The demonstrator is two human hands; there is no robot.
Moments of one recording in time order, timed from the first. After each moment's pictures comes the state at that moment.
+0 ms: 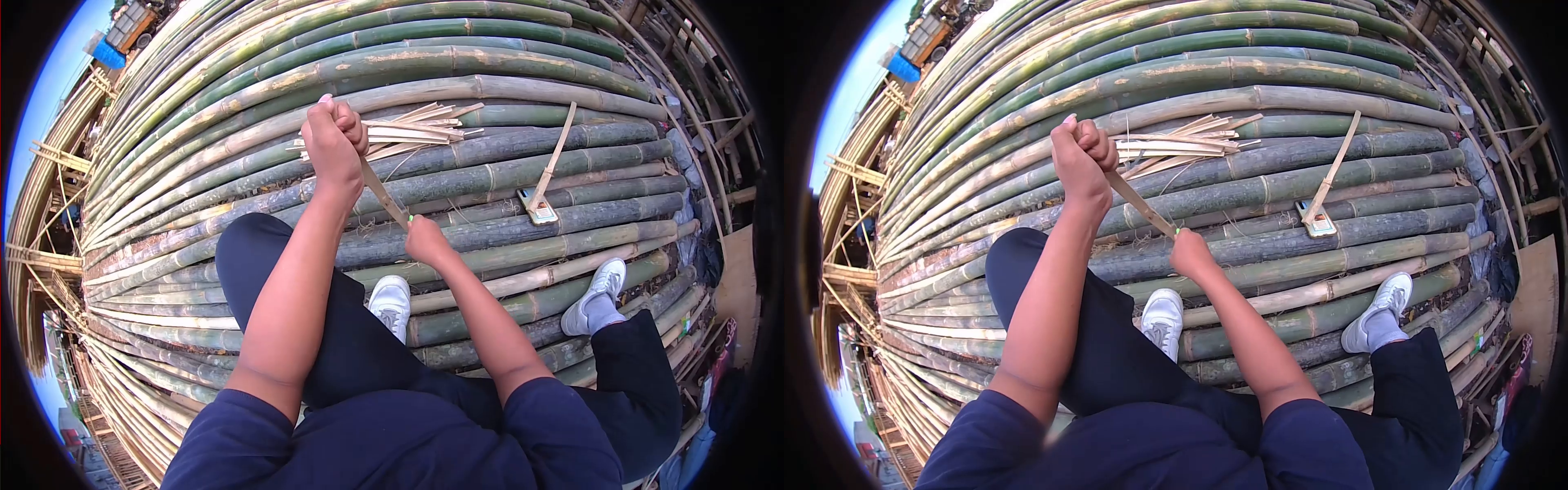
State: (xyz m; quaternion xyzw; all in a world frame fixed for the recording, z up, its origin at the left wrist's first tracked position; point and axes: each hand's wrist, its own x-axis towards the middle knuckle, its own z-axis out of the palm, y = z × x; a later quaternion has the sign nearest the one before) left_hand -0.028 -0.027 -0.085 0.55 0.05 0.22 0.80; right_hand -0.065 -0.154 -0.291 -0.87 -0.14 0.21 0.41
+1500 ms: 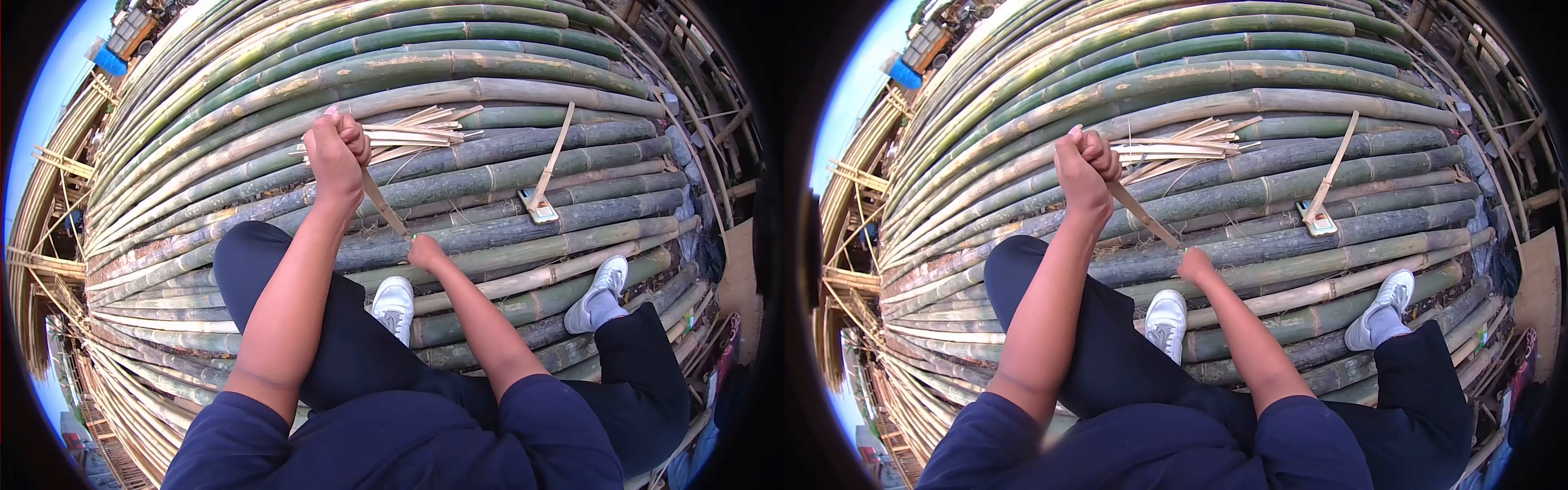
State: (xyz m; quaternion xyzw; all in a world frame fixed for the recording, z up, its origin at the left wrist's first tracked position) left_hand -0.043 -0.030 -0.083 0.57 0.04 0.20 0.79; right_hand -0.079 -0.144 -0.362 -0.87 -0.13 0.30 0.38
